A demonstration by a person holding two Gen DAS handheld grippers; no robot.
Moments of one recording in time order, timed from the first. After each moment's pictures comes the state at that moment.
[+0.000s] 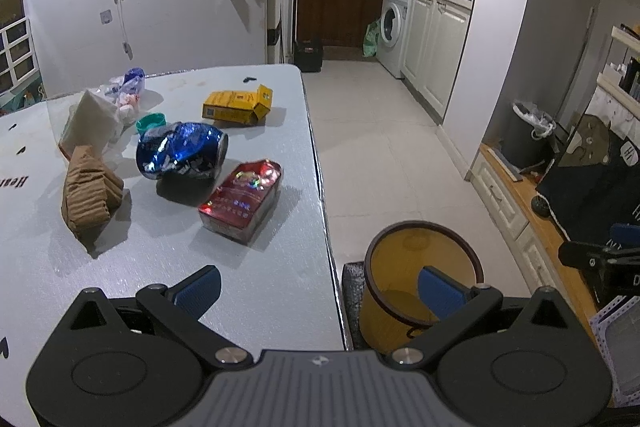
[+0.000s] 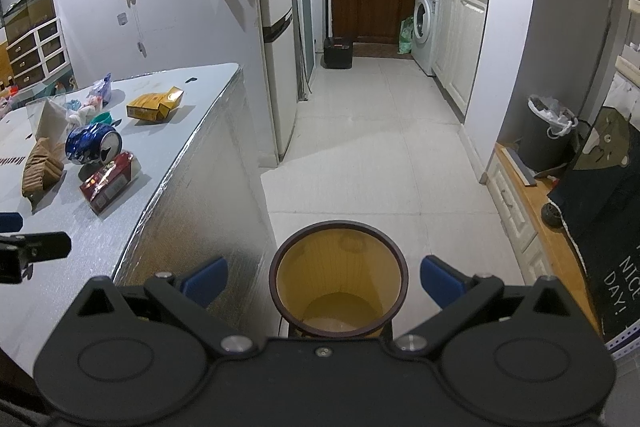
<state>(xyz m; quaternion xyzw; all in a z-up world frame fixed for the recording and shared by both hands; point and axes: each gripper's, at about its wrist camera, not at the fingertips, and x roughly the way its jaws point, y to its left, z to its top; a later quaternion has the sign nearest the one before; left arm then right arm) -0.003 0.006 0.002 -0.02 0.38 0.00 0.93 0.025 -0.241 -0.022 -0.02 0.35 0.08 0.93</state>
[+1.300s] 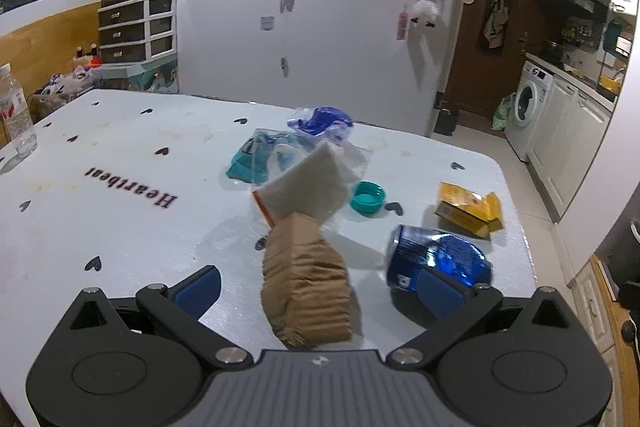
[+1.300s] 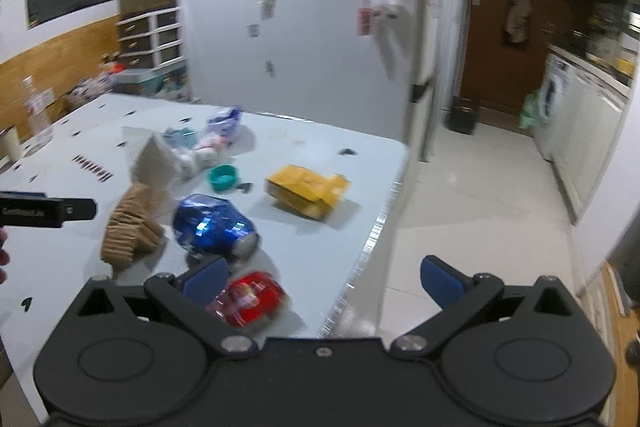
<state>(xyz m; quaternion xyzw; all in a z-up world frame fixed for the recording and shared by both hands) 0.050 0.214 0.025 -0.10 0.32 0.18 0.92 0.136 -0.052 0.030 -0.09 0.29 0.27 0.91</state>
